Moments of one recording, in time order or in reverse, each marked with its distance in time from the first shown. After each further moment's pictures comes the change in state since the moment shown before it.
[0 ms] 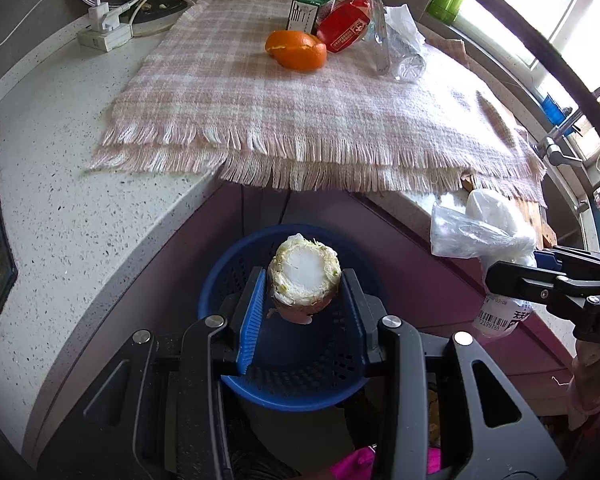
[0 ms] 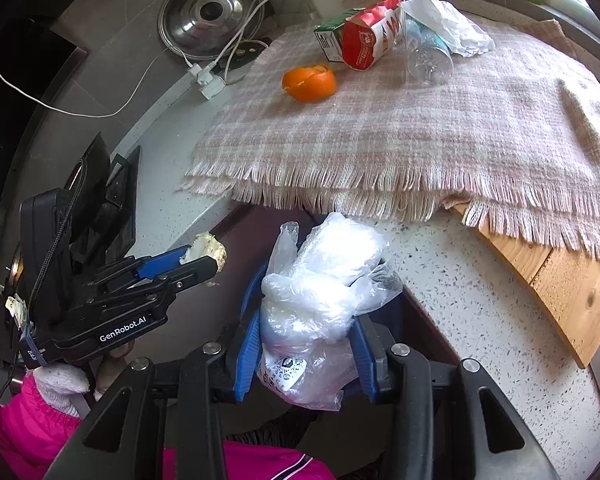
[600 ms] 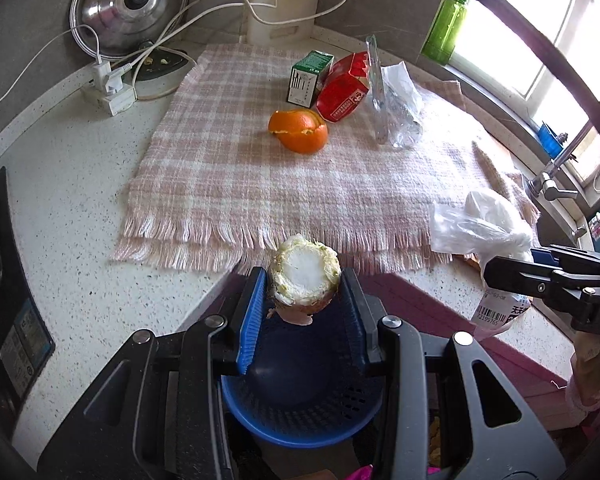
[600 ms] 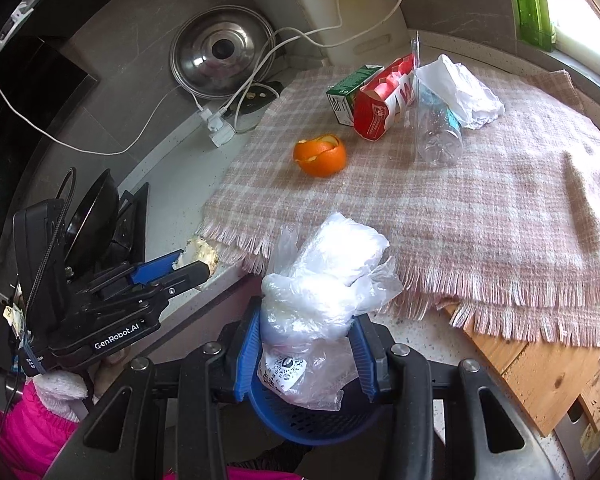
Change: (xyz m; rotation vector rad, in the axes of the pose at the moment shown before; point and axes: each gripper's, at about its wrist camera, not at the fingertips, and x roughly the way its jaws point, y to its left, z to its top) left arm -0.033 0.002 0.053 0.030 -0.120 0.015; right arm -0.028 0.010 0.053 -0.038 -0.108 0.007
